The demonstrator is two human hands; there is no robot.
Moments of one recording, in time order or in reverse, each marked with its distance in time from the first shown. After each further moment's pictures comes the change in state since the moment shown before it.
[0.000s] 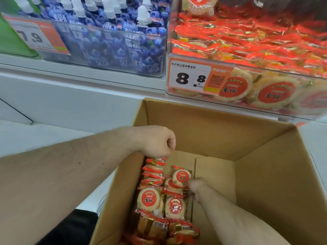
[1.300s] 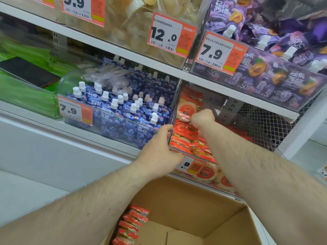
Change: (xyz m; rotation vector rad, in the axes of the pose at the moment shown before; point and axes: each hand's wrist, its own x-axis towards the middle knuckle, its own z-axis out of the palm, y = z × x) left_hand -0.075 0.045 -0.086 -0.812 0.792 0.357; right_hand -0.272 -0.353 -0.079 -0.082 0.631 -0.943
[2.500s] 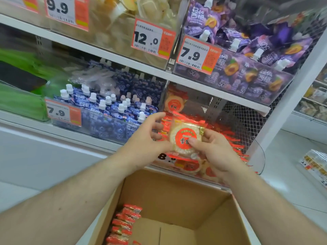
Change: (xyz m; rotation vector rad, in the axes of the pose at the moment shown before) left_hand -0.011 0.014 -0.012 -0.165 -0.057 0.102; right_hand -0.134 0.057 -0.096 0.506 -0.453 -0.162
